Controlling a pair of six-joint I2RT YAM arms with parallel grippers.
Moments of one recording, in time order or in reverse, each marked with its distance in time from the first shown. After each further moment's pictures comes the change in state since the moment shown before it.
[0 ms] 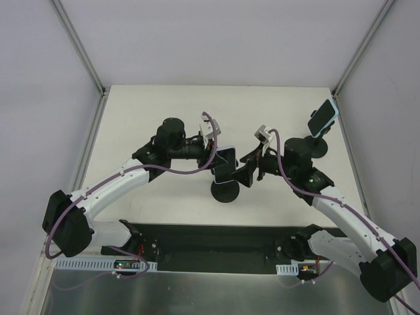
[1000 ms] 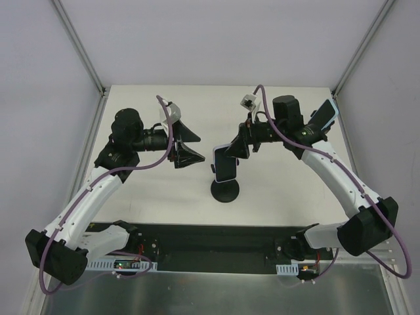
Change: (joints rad) left arm 0.290 -0.214 0.059 -0.115 0.314 -0.127; right arm -0.066 0.342 0.566 -0.457 -0.194 -0.116
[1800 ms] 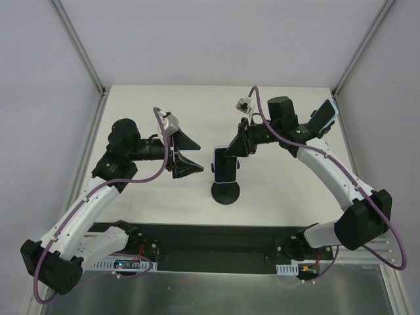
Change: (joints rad) left arm -0.029 -0.102 -0.097 0.047 0.027 -0.005; right arm 0.000 0.082 0.006 -0.007 -0.142 -0.058
